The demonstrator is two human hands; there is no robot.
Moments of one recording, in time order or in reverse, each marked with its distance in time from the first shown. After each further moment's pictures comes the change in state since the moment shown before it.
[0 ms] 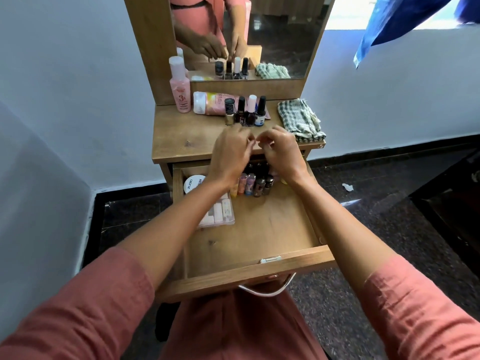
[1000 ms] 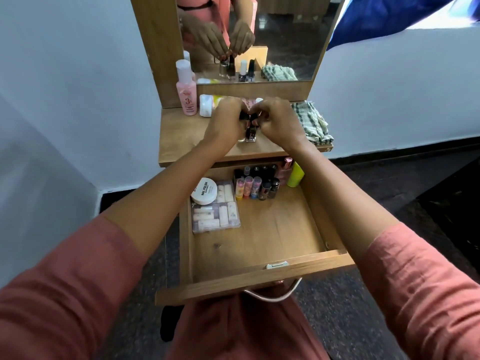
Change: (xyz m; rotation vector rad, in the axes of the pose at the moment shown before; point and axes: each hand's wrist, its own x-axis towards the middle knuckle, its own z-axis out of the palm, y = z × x) left_hand 0.059 -0.013 -0.040 -0.099 -0.132 -0.130; right_hand 0.066 -0.025 -0.007 -0.112 -0.066 -0.115
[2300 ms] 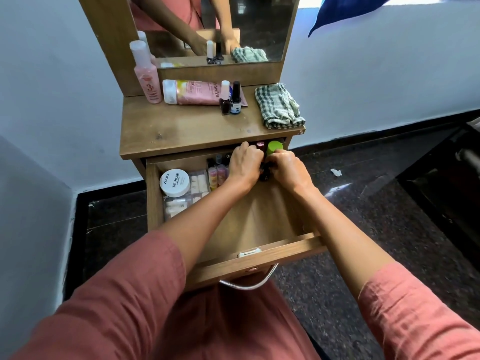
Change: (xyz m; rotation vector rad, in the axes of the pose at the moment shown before) left_hand -0.055 0.035 0.122 0.424 -0.292 0.114; right_hand -0.116 0.078 0.011 -0.157 -0.242 0.312
